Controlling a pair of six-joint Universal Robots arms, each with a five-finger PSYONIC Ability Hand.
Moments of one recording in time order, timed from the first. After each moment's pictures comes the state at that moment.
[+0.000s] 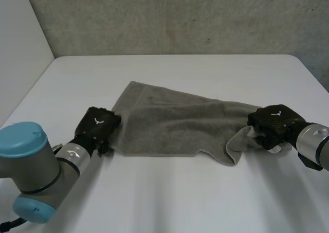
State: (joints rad) left arm 4.41 -2.05 -1.87 3.71 -1.34 3.64; right arm 1.65 -1.30 1.69 0.13 1.14 2.61; left_hand 0.85 0.84 0.85 0.85 0.67; right_hand 1.32 1.33 1.34 1.33 1.17
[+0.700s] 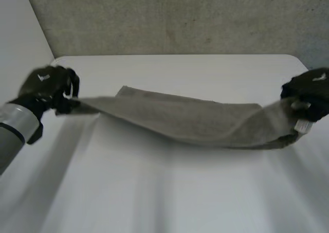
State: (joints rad) left arm 4.61 -1.69 -1.80 3.39 -1.25 3.29; right arm 1.46 -1.38 1.36 0.66 0.97 2.31; left_hand 1.35 1.36 1.38 1.35 1.19; right_hand 1.33 1.34 1.34 1.34 1.17
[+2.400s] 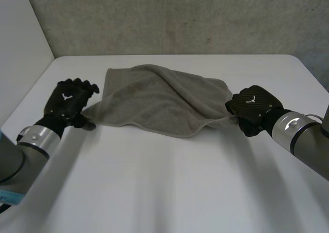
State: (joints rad) left arm 4.64 -1.97 -1.93 3.94 -1.09 3.47; right arm 1.83 -1.30 1.60 0.06 1.21 2.43; left_hand 0.57 0.57 0.57 0.57 0.38; right_hand 1.33 1.34 1.34 1.34 1.17
